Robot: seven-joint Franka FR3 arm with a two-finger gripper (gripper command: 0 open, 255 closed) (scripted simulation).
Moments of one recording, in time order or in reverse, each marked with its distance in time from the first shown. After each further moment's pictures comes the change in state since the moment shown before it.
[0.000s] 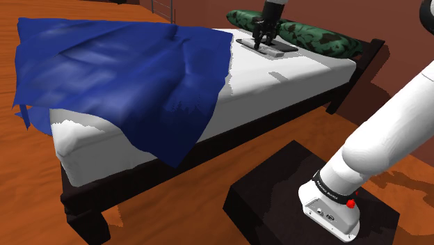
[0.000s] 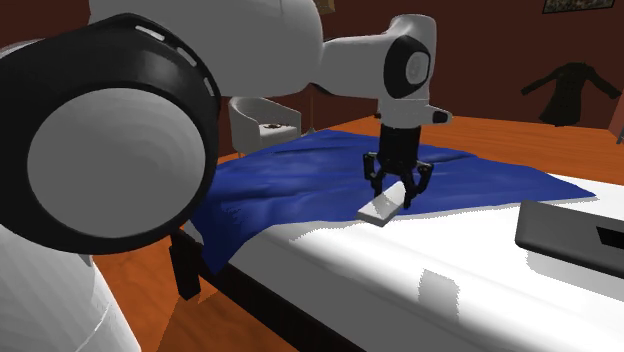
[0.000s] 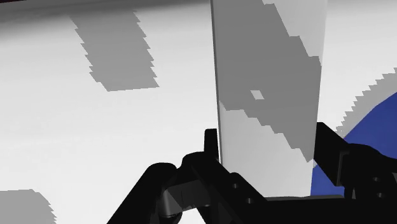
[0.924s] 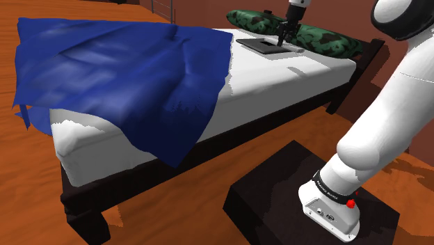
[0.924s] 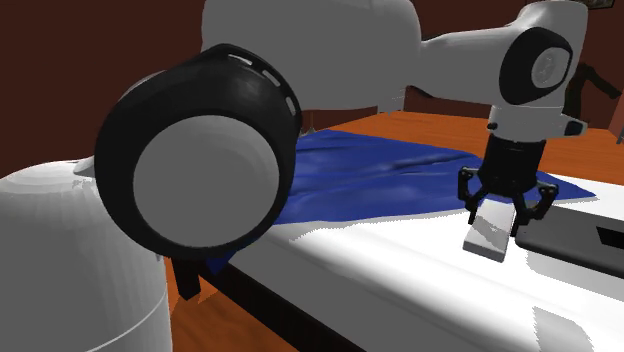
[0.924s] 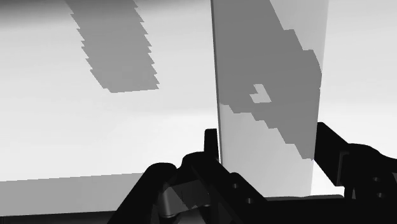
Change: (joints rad) arm -0.168 0.211 -0.176 0.249 0.049 -0.049 -0.345
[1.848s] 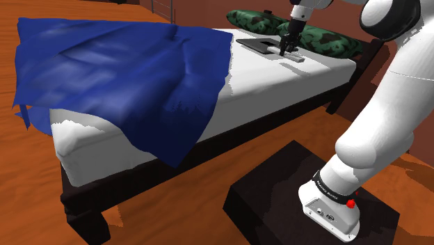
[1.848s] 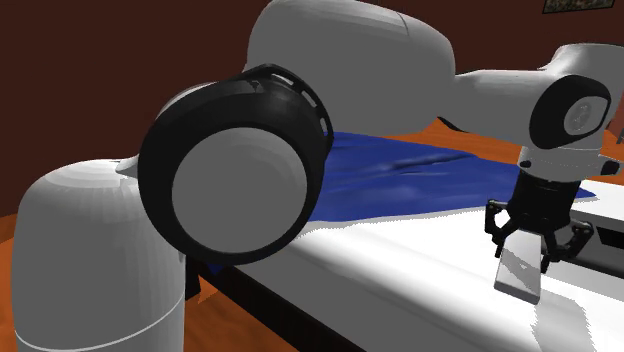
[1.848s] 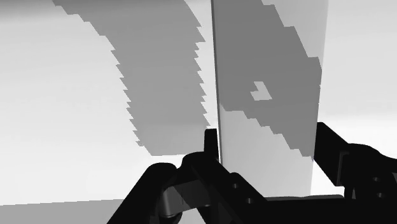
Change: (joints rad) arm -0.056 0.077 -0.035 -0.037 0.030 0.106 -0.099
